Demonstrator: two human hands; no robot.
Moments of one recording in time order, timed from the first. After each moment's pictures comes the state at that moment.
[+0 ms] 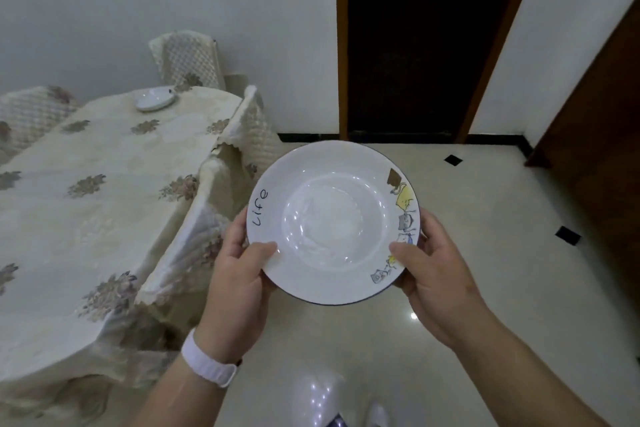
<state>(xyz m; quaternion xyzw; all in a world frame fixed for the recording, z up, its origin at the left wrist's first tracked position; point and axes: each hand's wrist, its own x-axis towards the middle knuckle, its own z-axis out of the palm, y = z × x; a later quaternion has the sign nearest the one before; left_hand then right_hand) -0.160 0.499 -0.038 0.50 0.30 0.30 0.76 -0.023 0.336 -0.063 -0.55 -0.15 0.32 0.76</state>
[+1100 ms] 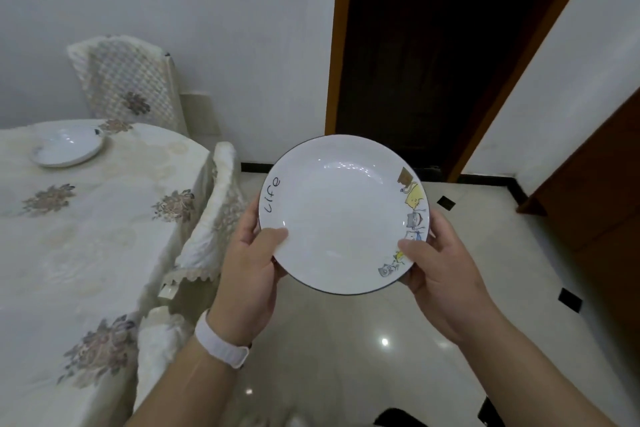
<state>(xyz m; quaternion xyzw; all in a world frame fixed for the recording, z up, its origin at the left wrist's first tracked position) 0.162 0.854 -0.050 0.49 0.23 0.26 0.80 0.276 0.673 -0.049 -0.58 -0.12 0.29 0.75</state>
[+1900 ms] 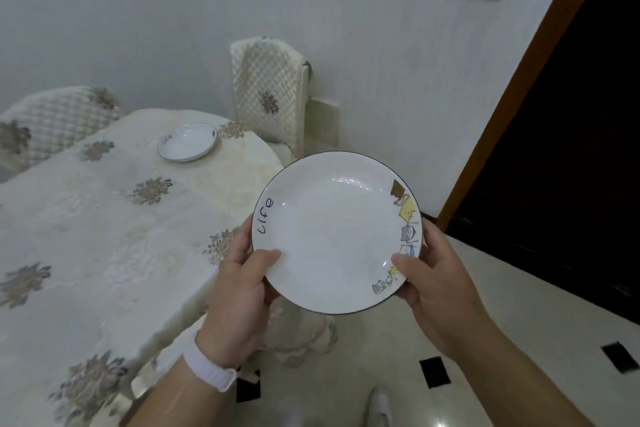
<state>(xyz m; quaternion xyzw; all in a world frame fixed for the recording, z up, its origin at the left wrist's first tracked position) 0.357 1.020 -0.060 0.40 0.42 0.44 0.69 0.554 0.930 -0.075 -0.52 -0.26 0.50 0.64</state>
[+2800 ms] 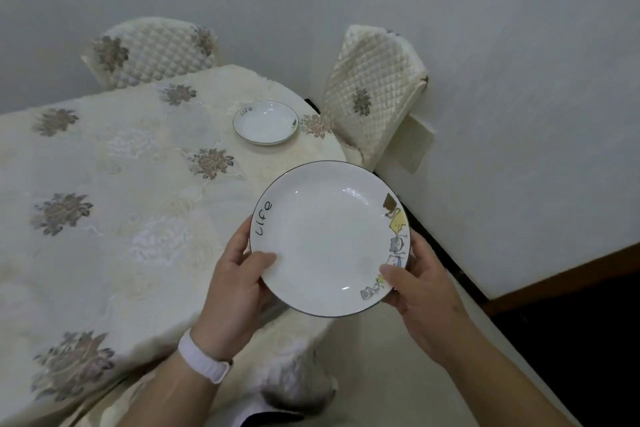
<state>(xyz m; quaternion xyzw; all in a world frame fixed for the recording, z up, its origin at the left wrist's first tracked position) 0.330 1.176 -0.109 0.26 0.49 0.55 0.62 0.552 1.168 -0.105 -0.52 -0.36 0.62 0.47</state>
